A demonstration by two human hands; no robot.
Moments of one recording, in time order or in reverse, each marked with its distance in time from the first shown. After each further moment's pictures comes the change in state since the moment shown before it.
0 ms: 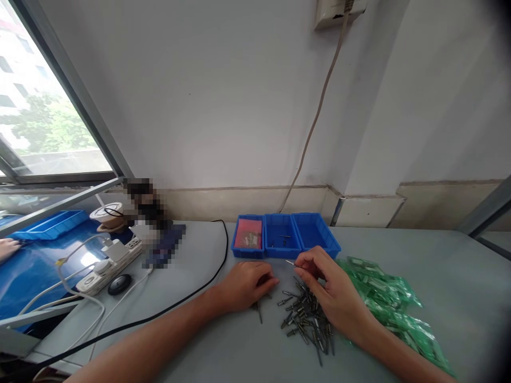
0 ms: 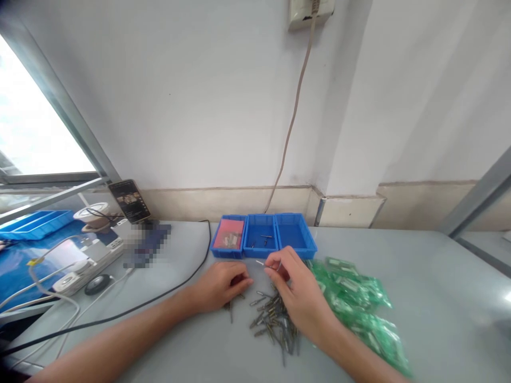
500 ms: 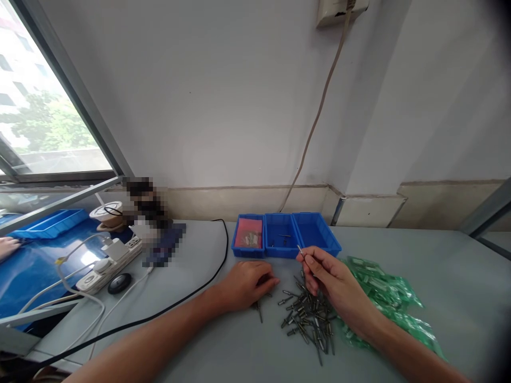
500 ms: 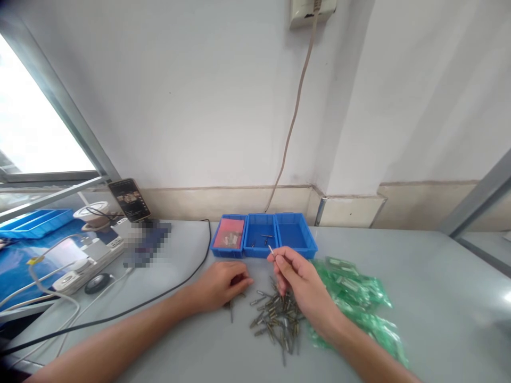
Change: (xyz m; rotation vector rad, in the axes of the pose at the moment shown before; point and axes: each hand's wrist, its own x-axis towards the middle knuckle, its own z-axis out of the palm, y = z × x) left_hand 0.001 0.001 -0.001 -0.014 0.003 0.011; right_hand 0.007 0.010 0.001 0.595 -0.060 0.321
